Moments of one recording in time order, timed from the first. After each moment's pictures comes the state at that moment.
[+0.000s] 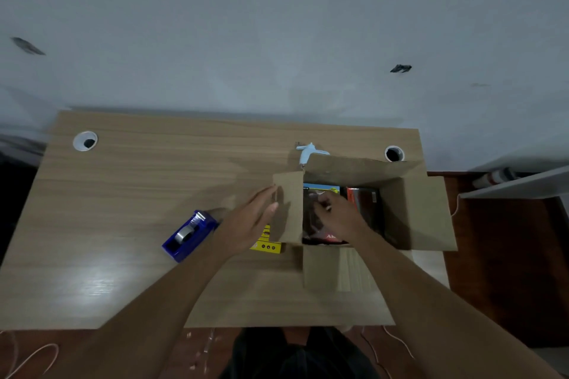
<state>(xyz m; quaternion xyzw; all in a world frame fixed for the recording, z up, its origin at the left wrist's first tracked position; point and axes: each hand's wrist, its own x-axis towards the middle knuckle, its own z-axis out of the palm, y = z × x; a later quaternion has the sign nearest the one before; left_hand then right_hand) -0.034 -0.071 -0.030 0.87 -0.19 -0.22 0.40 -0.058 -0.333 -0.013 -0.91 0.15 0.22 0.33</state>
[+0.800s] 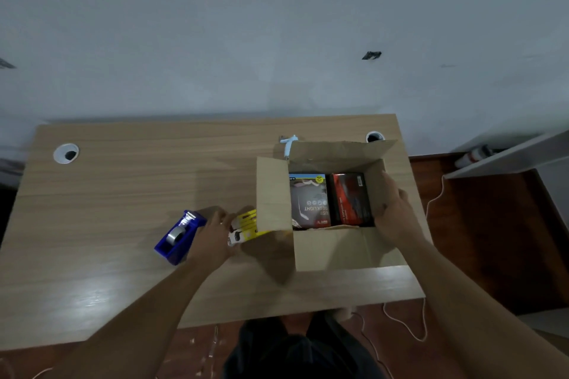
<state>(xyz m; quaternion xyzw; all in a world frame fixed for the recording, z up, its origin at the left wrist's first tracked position) -0.064 -0.023 -0.098 0.94 -0.16 -0.26 0.12 -0.143 -0.433 0.018 -0.89 0.30 0.13 0.31</state>
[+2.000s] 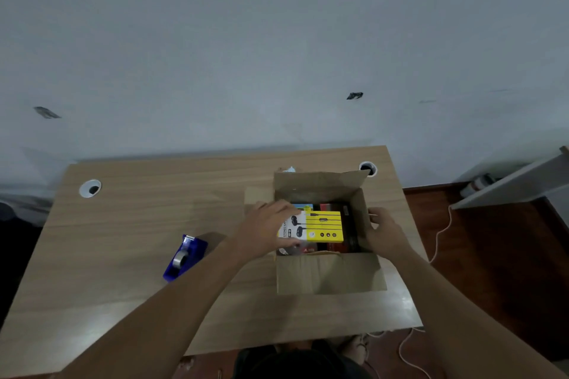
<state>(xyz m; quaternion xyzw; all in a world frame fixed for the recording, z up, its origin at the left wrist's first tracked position) -0.037 -0.141 0.029 0.89 -0.39 -0.13 0.18 -0.145 -0.448 0.010 -0.84 0.34 0.10 0.42</state>
